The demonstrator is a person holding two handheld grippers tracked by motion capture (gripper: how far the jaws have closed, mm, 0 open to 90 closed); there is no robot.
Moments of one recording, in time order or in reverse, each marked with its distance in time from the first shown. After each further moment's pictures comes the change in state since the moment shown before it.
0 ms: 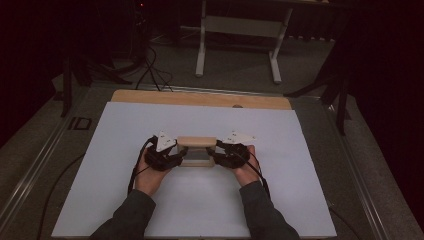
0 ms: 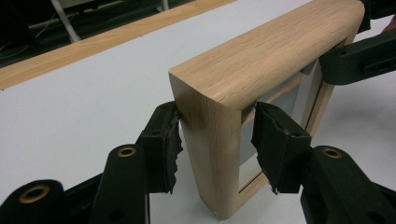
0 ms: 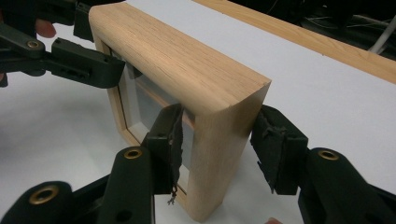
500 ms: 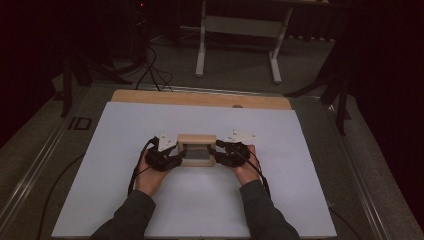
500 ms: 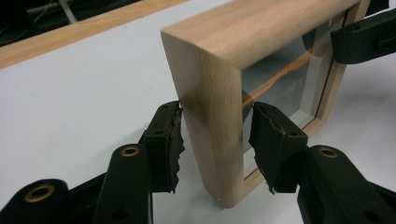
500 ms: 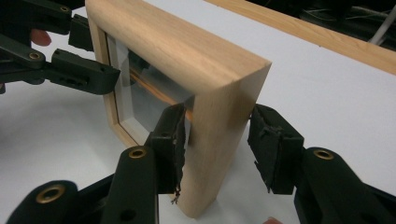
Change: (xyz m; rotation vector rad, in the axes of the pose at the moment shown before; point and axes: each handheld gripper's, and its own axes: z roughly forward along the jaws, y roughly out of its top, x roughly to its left) left arm 0.002 -0.007 0.008 0.055 0.008 -0.016; right arm -0.006 -0.002 0.004 0.024 -0.008 0.018
